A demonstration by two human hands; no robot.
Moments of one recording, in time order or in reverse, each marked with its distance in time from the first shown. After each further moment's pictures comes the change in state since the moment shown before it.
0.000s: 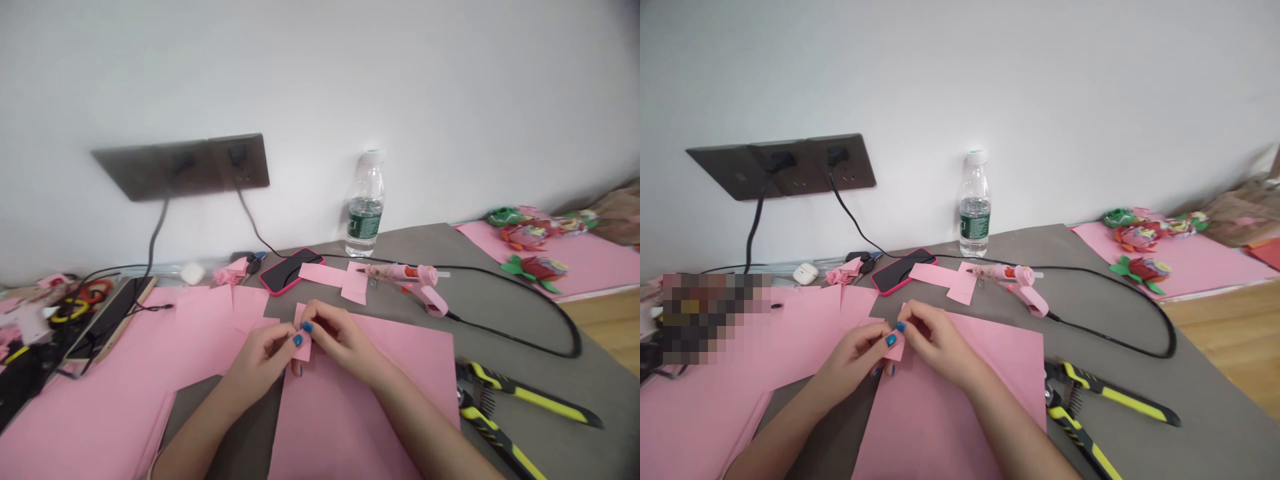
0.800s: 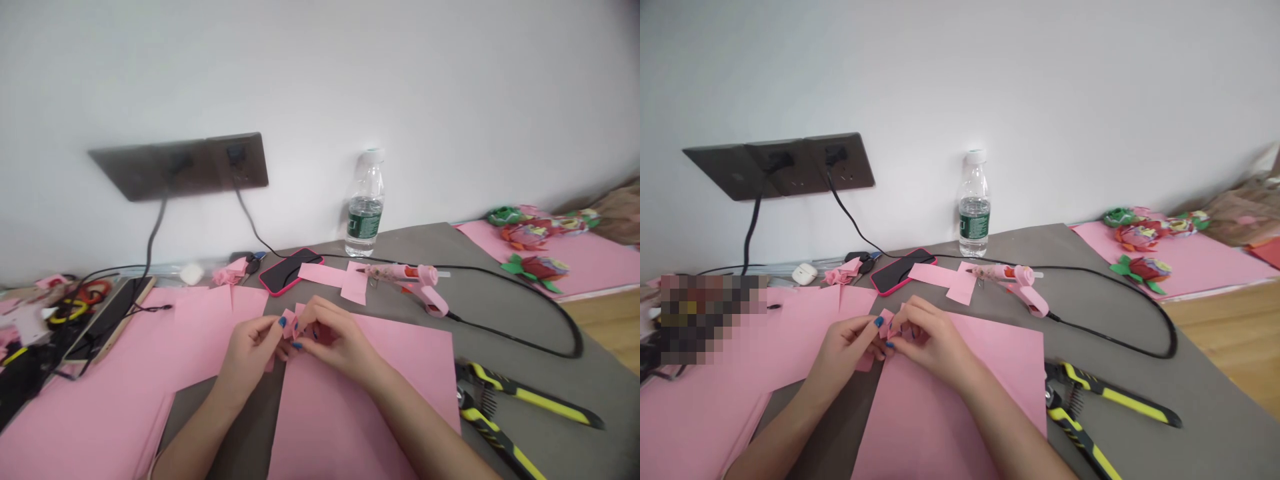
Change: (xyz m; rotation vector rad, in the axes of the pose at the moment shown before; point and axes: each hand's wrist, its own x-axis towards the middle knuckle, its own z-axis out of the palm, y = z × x) left_hand 0.006 -0.007 -0.004 -0.134 0.254 -0.024; right_hand 0.002 0.006 0.005 -0.210 0.077 -0.173
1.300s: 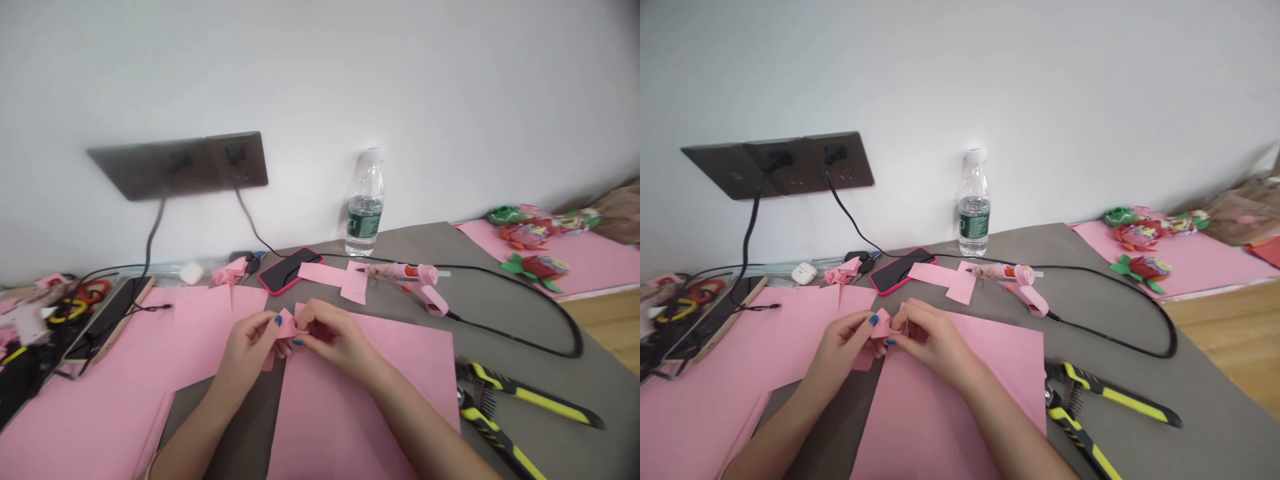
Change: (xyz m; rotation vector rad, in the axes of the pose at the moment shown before) left_hand 0.000 0.001 -0.002 -0.017 -0.009 0.059; right_hand -0.001 0.000 0.000 0.069 -0.026 0.073
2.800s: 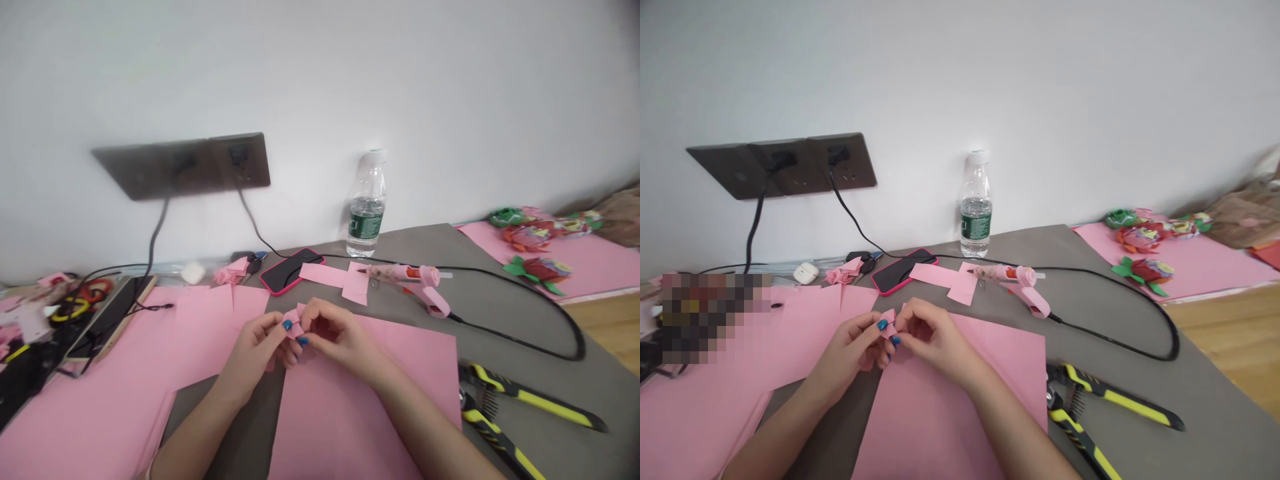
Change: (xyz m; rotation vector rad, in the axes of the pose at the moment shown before) left_hand -0.002 0.001 0.006 -0.226 -0.071 -0.210; right_hand 0.002 -0.003 -0.005 0.212 -0.027 0.108
